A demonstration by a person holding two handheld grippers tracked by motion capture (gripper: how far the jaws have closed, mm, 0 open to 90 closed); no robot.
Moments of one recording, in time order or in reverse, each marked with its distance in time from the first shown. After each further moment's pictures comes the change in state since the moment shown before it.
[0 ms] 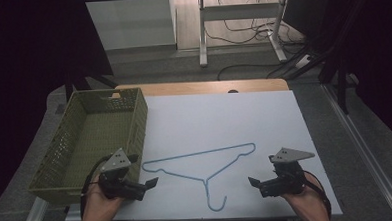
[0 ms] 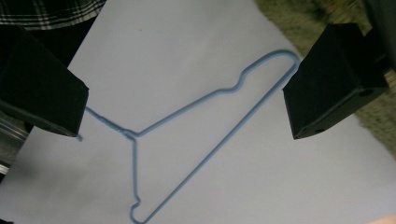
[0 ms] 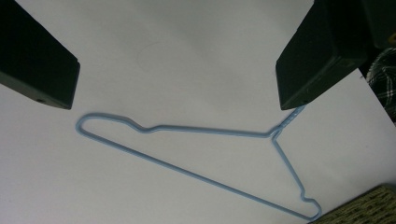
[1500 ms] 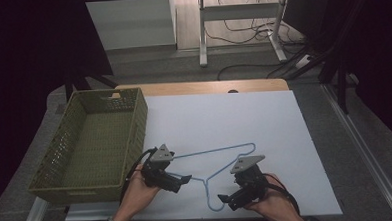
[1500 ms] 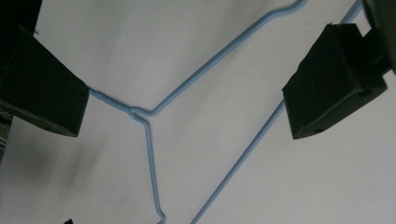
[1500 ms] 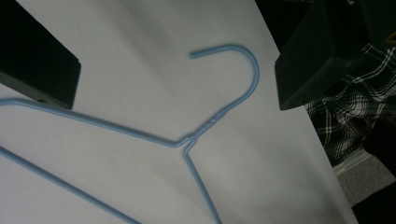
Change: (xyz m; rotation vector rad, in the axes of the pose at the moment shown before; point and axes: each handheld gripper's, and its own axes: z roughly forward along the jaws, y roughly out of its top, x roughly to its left) left arm -0.012 0.022 0.102 0.091 -0.098 0.093; right arm 0.061 0.018 0.060 0.182 0.194 -0.141
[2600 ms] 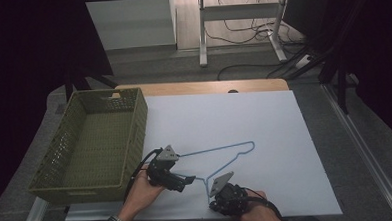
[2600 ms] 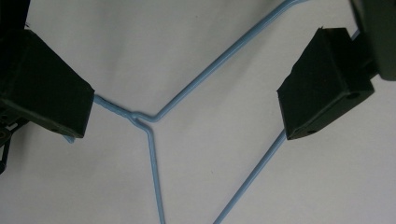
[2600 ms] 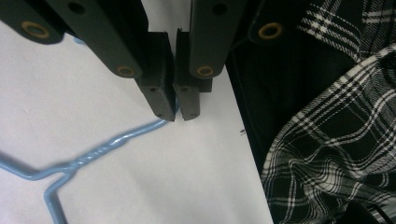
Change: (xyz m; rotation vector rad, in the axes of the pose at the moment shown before) left arm 0.002 -0.002 0.015 0.031 -0.035 -0.028; right arm 0.037 -0.006 0.048 0.202 0.135 -0.215
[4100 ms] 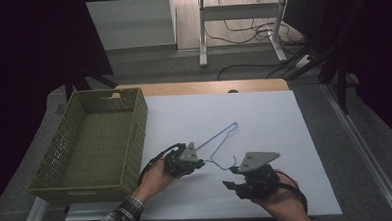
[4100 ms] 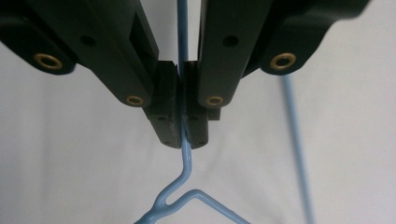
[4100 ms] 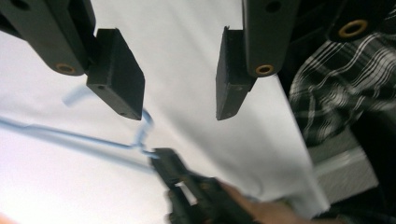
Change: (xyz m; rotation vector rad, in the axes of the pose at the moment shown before) left arm -0.004 0.041 0.030 0.077 -0.012 0.365; right arm -0.013 0.001 -0.114 -0.308 -0.212 0.094
